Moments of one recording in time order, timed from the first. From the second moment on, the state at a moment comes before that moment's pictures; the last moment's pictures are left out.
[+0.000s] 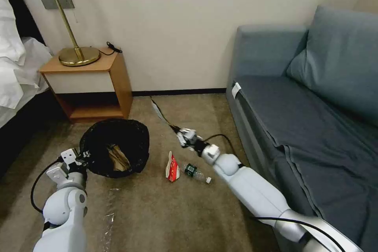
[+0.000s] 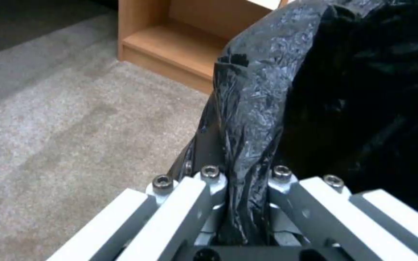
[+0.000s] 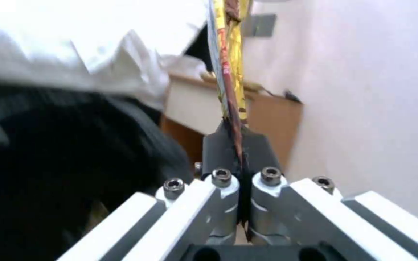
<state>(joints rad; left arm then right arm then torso) 1.22 -1.43 -0.87 -1.75 -0.45 0.36 -0.09 -0.52 1.31 -0.47 1.20 0.42 0.46 -0.09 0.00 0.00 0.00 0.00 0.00</state>
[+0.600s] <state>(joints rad) 1.22 -1.45 -0.86 -1.79 -0.49 0.43 -0.14 -0.26 1.42 -0.89 1.15 0.53 0.40 0.07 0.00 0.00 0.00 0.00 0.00</state>
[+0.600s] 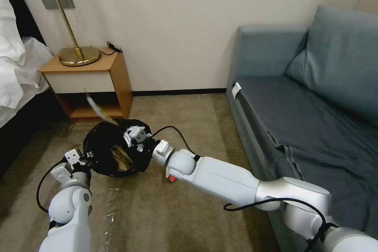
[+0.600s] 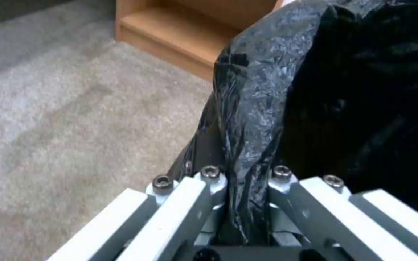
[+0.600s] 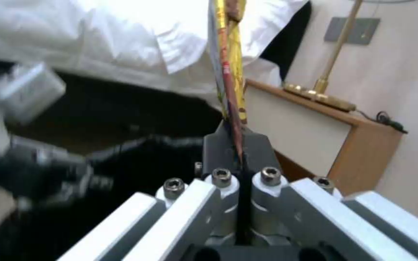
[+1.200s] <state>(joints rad) 1.26 -1.45 -0.86 -1.86 -0.53 0.50 -0.18 -0.30 1.45 -0.92 1.03 0.47 0.46 0.02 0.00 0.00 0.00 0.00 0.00</state>
